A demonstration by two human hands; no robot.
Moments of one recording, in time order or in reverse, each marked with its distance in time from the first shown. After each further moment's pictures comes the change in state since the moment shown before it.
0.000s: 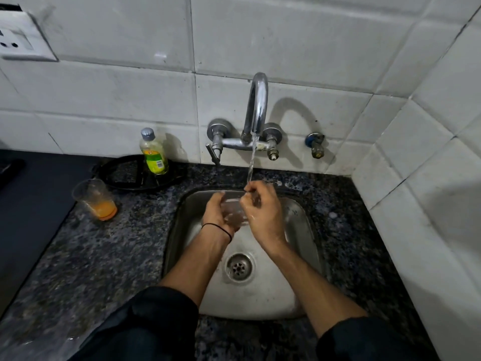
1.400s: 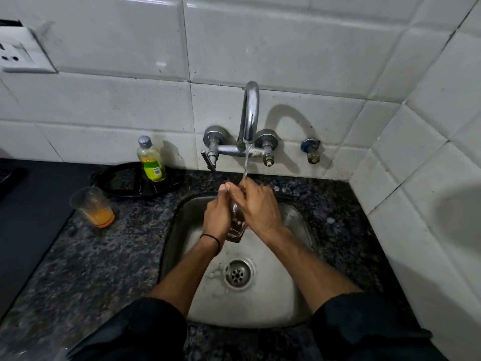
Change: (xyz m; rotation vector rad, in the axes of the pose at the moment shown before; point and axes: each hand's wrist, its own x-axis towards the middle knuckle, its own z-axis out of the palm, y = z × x) left_hand -0.031 0.005 0.010 0.693 0.003 0.493; right_hand 0.036 -0.010 -0.006 -0.331 -0.133 -0.210
